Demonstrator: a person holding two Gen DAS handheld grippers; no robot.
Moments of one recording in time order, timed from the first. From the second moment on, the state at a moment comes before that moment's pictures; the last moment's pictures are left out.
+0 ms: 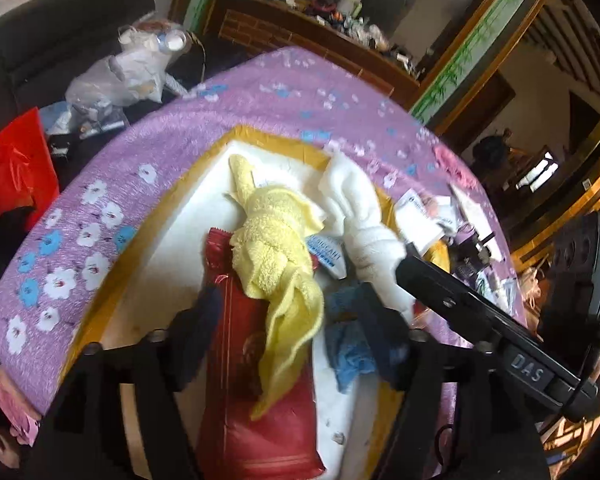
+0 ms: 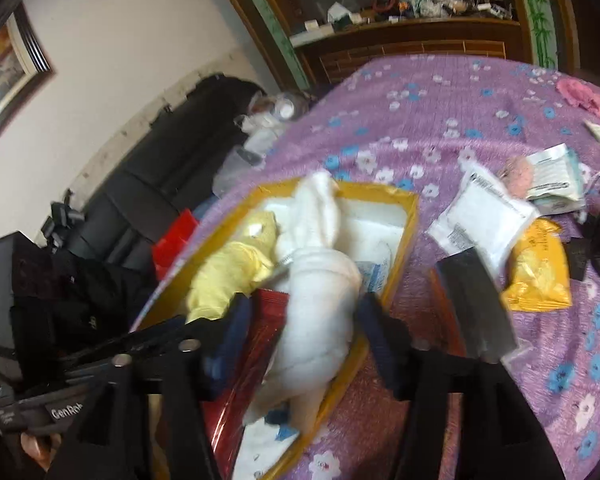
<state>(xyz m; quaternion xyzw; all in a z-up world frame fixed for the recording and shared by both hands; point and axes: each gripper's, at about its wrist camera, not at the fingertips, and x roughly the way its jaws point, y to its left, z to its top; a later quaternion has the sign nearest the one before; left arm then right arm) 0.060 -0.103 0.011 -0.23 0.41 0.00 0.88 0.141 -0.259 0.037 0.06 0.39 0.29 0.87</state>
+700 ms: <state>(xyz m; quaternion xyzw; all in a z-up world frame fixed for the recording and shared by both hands) 0.013 -0.238 0.047 -0.16 0.42 -0.07 0.89 0.033 -0.423 0.036 0.10 0.36 0.21 0.90</state>
